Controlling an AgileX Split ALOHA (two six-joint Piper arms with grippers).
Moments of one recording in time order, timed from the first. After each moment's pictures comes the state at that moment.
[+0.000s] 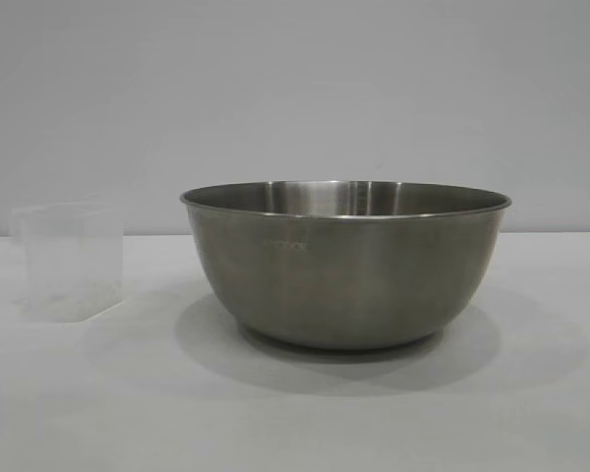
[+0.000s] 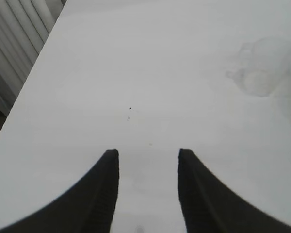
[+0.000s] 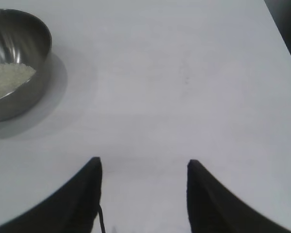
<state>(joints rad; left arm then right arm) 0.14 -0.02 -0.49 0.04 1.13 -0.01 0.15 0.08 -0.49 -0.05 1.14 0.07</state>
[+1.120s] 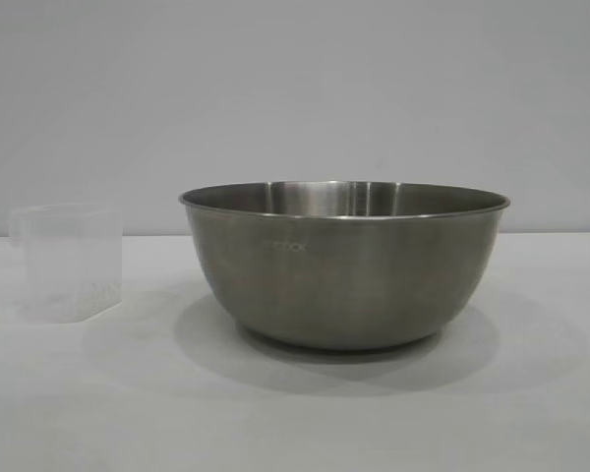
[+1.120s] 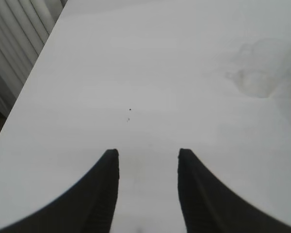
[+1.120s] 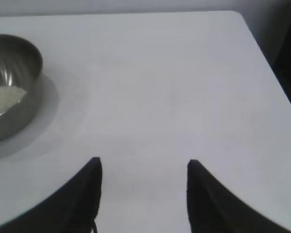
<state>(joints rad) 0.14 -0.02 -0.49 0.04 1.12 -0.01 0.08 -0.02 -0.49 -0.05 1.14 0.07</state>
